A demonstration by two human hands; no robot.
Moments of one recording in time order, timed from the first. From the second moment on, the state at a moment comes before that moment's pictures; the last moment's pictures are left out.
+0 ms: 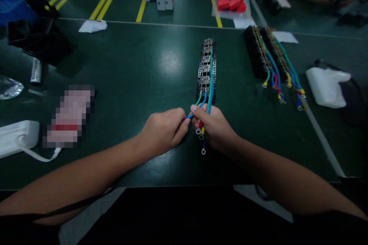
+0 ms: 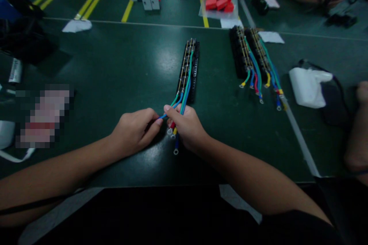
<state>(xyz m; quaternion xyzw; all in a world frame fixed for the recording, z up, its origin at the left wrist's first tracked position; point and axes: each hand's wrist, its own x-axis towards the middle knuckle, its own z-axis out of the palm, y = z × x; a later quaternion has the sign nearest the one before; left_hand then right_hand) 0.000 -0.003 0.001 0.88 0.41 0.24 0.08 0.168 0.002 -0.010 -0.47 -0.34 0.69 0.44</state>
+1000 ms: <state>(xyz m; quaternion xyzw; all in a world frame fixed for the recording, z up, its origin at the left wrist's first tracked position) -0.001 -0.003 0.001 0.87 0.42 0.23 0.07 0.168 0.003 -0.011 -0.45 -0.32 0.70 0.44</state>
